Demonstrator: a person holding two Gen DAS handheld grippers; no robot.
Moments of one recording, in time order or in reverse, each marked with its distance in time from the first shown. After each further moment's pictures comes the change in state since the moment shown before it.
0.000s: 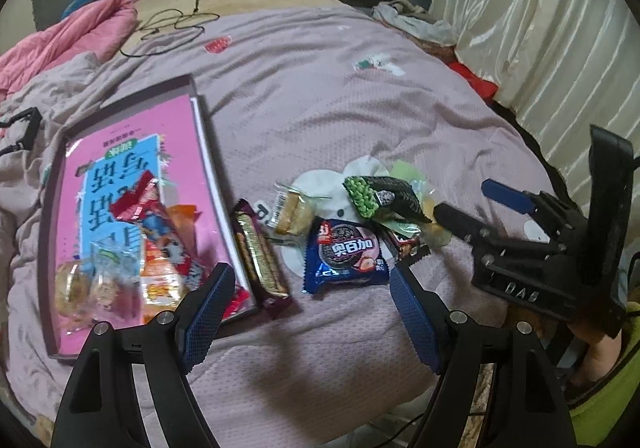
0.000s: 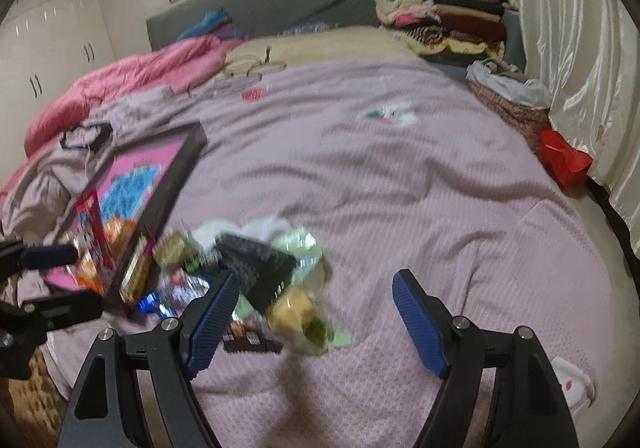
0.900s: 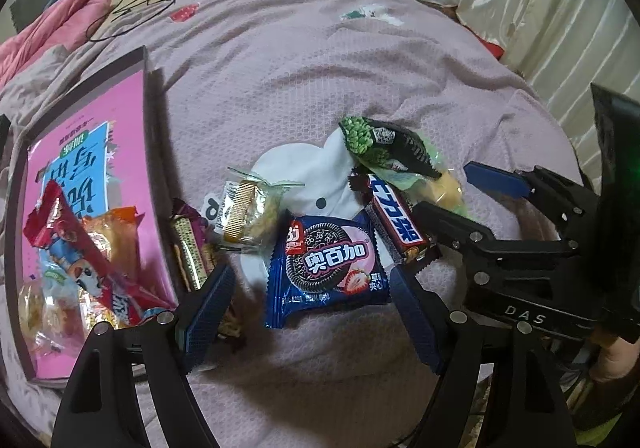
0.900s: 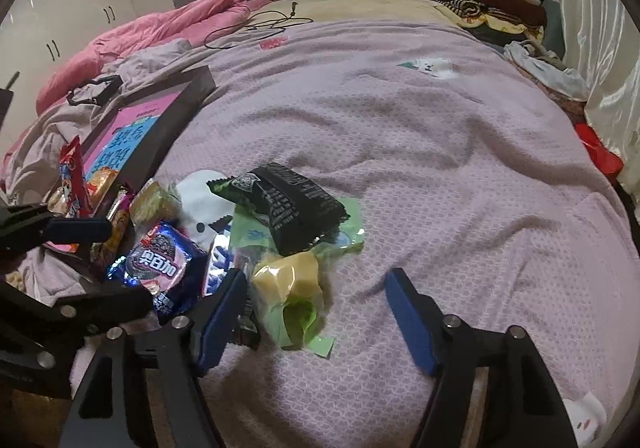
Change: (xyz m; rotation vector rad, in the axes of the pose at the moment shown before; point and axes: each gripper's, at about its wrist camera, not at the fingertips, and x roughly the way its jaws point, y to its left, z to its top) left arm 0.065 -0.023 0.013 0.048 0.125 0.024; right arm 0.044 -0.009 0.000 -0.066 0.100 0.102
